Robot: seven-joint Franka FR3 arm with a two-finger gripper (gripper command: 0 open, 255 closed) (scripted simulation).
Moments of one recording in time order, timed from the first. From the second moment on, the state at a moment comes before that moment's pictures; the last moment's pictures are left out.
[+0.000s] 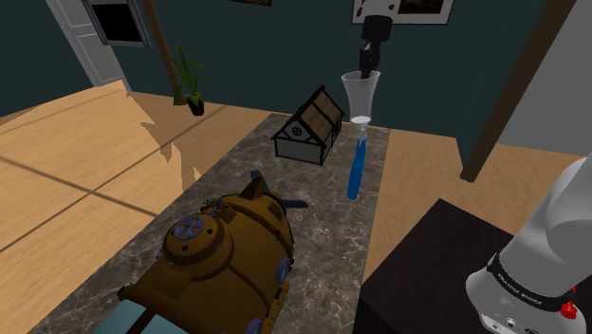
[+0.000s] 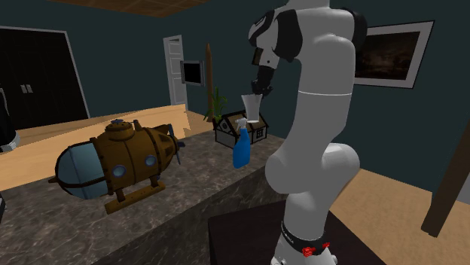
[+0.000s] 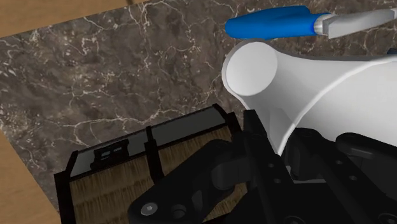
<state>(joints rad) 0.03 0.01 -0.30 -1.70 0.27 1.54 -0.59</state>
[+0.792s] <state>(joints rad) 0.03 0.02 -0.30 -1.85 0.27 1.69 -0.62</state>
